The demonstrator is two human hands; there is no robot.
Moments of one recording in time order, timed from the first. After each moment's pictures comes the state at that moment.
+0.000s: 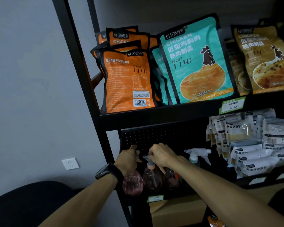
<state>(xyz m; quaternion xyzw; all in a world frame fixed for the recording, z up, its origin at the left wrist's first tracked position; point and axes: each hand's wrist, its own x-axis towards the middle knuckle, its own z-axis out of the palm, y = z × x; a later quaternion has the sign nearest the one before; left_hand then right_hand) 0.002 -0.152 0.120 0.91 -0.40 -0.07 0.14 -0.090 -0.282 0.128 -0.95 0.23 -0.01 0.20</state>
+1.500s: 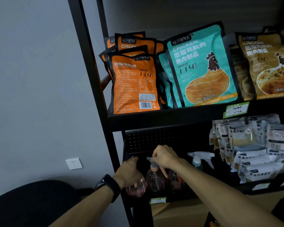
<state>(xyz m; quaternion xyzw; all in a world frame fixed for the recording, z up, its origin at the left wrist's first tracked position) -0.015 -0.124 0.113 0.88 -0.43 -0.11 0.19 -0.090 -0.271 0.137 -0.92 0.29 0.00 0.25</state>
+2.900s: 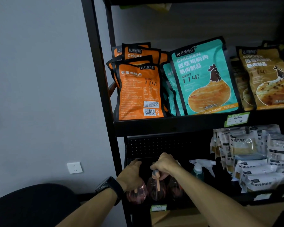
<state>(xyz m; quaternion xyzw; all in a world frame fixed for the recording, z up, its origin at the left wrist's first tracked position) -0.015 -0.123 0.120 0.87 -0.43 -0.14 0.17 -0.085 -0.265 0.134 -0.80 0.39 0.01 0.45</state>
